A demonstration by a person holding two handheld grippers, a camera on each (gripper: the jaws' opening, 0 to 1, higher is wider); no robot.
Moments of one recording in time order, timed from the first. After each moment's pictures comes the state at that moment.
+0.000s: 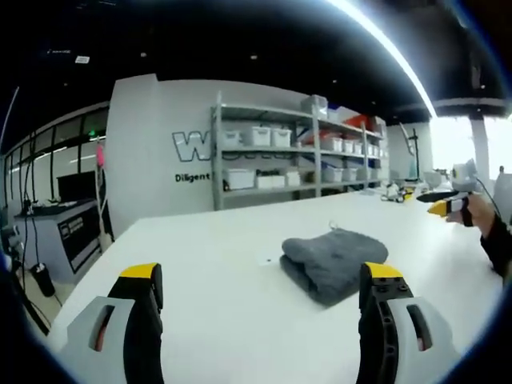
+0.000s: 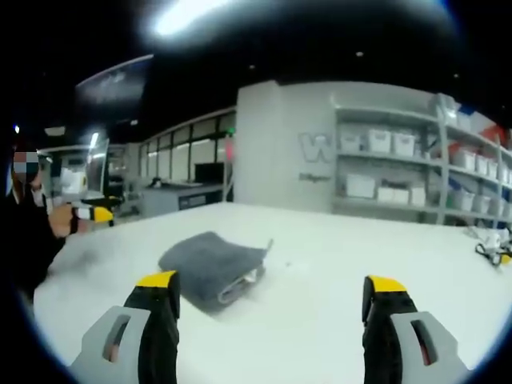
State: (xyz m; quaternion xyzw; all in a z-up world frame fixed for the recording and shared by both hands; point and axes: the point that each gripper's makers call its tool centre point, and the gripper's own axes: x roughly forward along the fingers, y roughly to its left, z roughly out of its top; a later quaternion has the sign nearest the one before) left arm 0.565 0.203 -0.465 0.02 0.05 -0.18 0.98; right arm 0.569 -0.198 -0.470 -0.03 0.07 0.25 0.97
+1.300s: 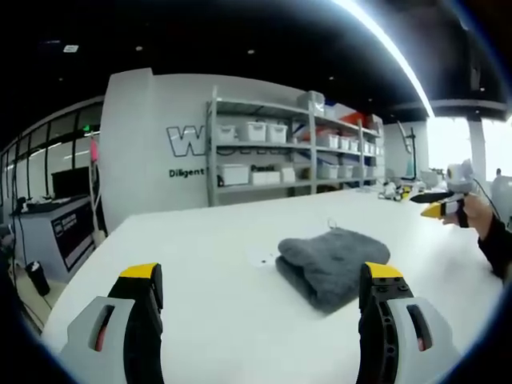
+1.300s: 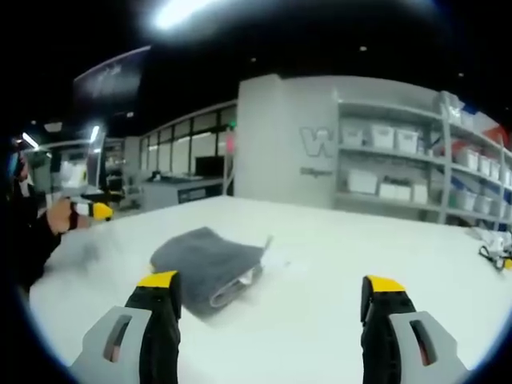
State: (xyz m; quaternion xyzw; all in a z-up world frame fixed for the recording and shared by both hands) left arm 0.583 0.189 -0.471 0.02 0.06 -0.19 0.98; right arm 0.589 -0.187 -0.478 -0.04 0.09 0.25 0.96
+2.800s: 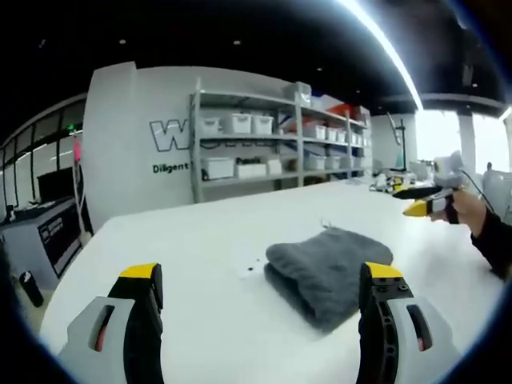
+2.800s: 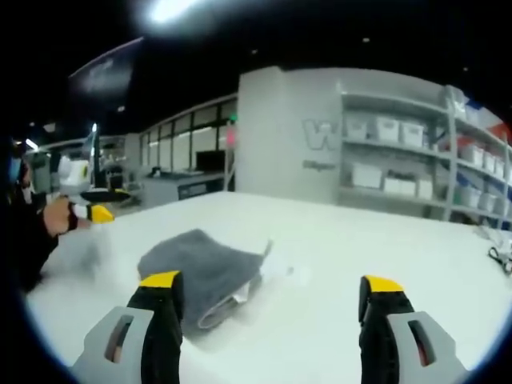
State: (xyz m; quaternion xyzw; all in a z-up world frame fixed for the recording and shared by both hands) left arm 0.613 0.145 -0.477 0.04 0.09 -0.23 0.97; right arm 0.629 -0.163 -0.482 -0.04 0.10 0.26 0.96
